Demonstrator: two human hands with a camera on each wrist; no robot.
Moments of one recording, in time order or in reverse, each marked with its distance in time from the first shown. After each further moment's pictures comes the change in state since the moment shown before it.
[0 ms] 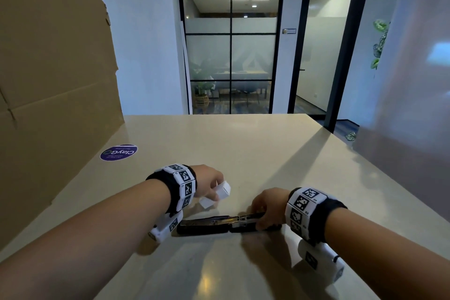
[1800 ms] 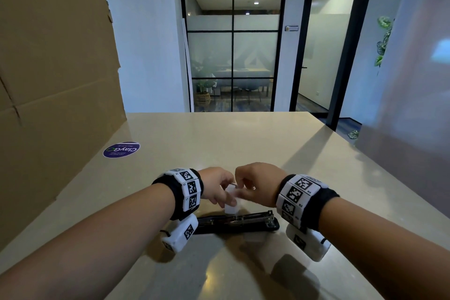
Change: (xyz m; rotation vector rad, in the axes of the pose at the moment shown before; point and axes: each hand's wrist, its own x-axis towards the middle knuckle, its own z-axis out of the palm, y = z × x) left_hand 0.001 0.011 0.015 -0.529 -0.045 0.077; right_hand -0.002 -0.022 -0.022 -0.007 0.485 -0.347
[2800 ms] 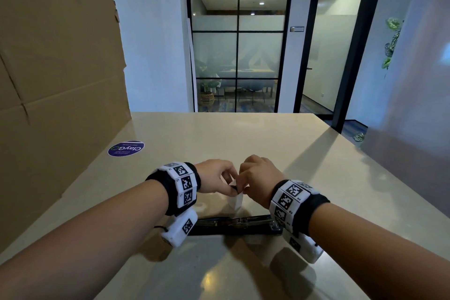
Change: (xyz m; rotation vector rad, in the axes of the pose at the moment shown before) left_hand -0.017 0.005 -0.018 0.101 0.148 0.053; right_hand 0.013 -0.004 0.008 -0.165 0.070 -0.070
